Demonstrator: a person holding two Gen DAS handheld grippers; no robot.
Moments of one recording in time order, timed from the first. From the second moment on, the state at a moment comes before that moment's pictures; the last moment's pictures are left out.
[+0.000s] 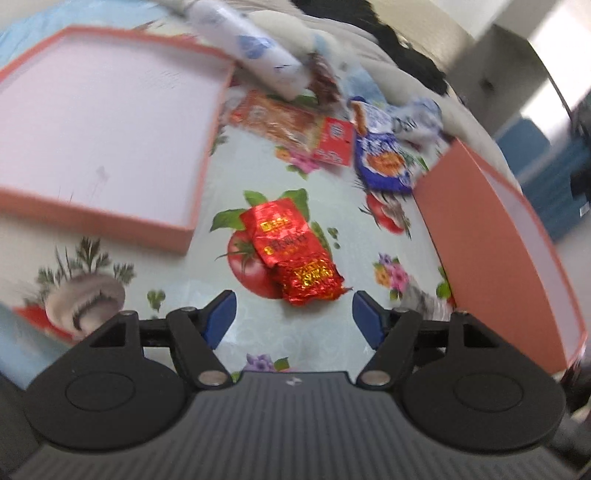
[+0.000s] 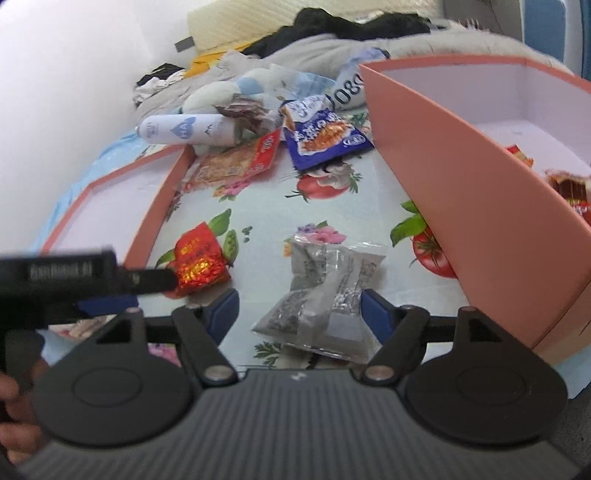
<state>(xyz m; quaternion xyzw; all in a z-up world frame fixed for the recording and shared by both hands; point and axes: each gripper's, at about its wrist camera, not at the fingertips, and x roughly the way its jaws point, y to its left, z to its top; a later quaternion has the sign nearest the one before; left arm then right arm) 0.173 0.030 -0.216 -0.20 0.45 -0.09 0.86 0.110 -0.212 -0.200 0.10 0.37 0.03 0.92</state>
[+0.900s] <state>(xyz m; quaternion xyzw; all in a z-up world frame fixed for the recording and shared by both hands) 0.179 0.015 -0.217 -0.22 0.44 -0.03 0.87 0.128 -0.206 -0.224 0.07 0.38 0.00 0.92</state>
